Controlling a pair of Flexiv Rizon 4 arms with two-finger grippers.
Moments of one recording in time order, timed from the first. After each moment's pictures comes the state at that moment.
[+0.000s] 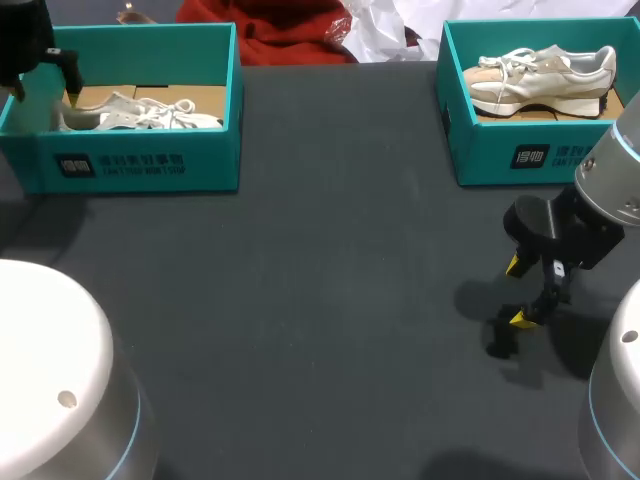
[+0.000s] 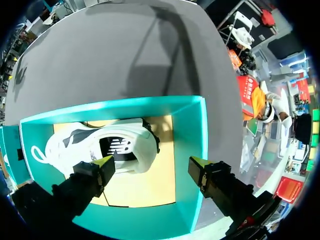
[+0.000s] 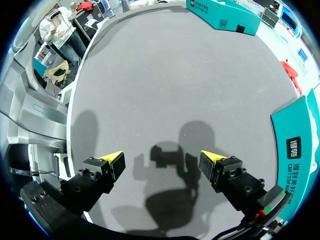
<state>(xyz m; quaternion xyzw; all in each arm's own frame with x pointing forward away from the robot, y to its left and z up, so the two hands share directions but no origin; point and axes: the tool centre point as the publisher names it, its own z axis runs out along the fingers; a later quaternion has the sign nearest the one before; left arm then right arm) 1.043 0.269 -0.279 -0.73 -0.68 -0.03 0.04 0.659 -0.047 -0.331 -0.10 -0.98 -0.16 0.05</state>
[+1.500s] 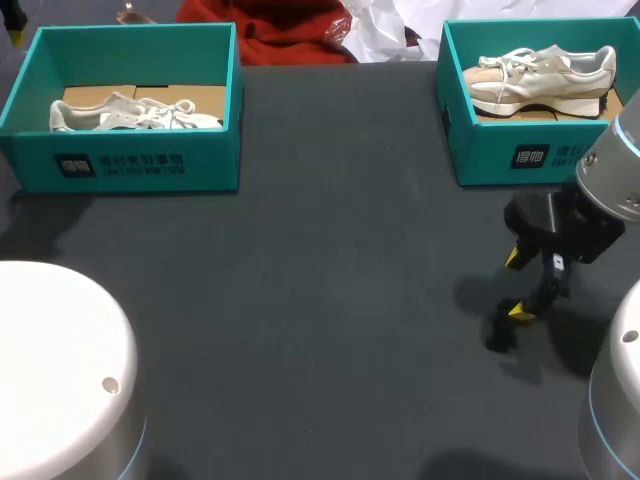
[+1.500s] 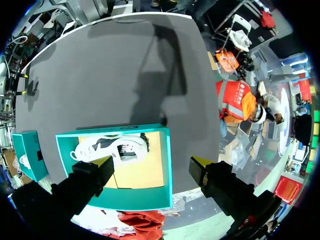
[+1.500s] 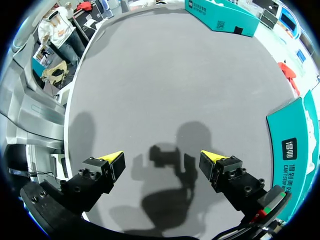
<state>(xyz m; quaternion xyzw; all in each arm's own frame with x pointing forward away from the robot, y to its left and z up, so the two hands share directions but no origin) 0.991 0.287 -0.132 -0.73 -0.68 -0.03 0.01 0.672 -0.048 -0.325 -0.11 -0.98 -0.16 0.03</state>
